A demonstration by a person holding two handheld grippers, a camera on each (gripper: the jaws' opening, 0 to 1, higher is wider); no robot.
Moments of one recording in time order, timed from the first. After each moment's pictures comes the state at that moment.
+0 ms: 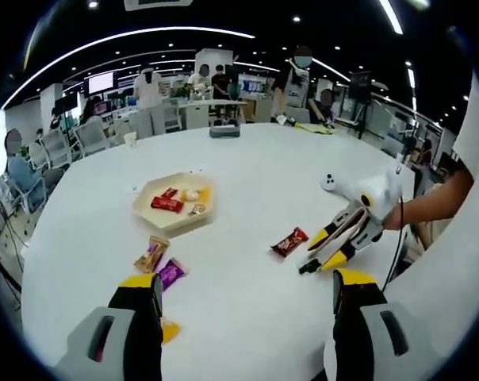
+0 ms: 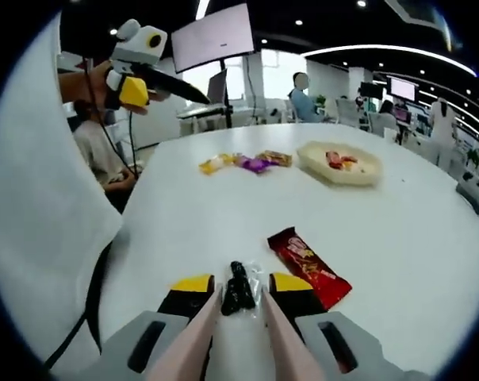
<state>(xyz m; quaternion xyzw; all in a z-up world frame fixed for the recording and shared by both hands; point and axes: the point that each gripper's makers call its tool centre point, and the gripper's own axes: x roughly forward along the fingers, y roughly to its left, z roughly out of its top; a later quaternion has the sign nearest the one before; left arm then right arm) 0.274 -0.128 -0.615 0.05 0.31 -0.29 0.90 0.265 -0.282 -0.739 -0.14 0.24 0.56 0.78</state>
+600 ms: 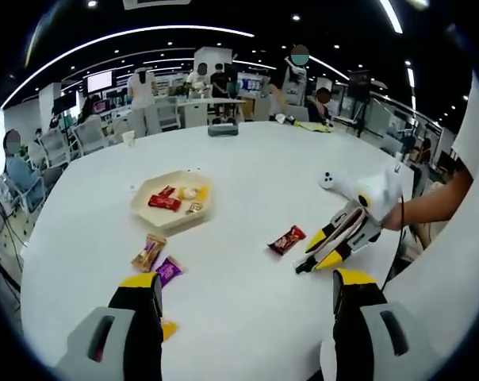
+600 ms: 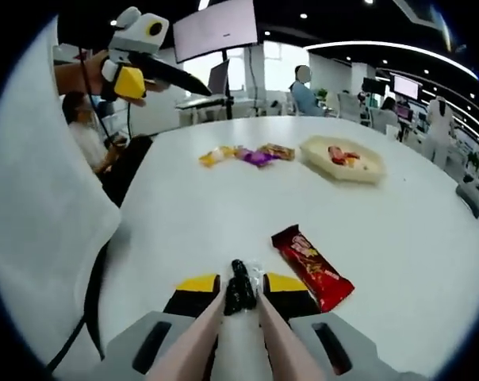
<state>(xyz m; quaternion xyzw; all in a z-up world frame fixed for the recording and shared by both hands) 0.269 -0.133 -0.616 0.05 0.31 -0.30 0.90 0.265 -0.280 -0.738 -0.15 0.26 0.54 0.79</state>
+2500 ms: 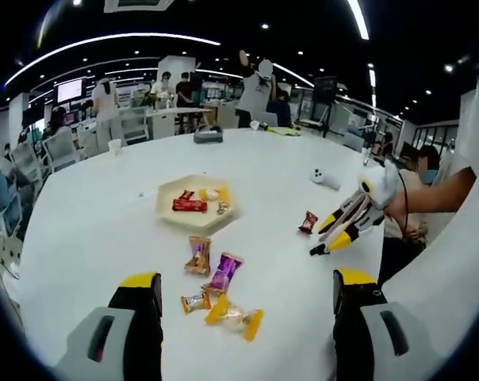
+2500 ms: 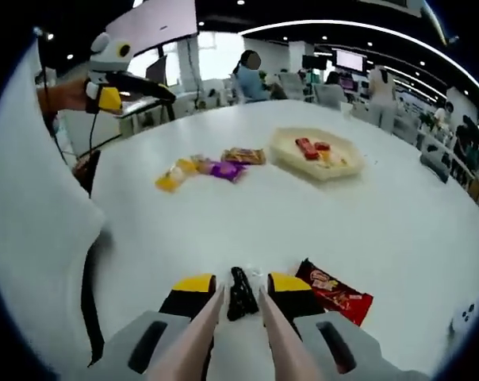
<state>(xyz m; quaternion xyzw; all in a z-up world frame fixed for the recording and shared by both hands) 0.318 -0.004 -0.622 0.05 0.28 -0.42 0.86 0.278 -0.222 -0.730 -0.18 0.33 0.40 0.84</state>
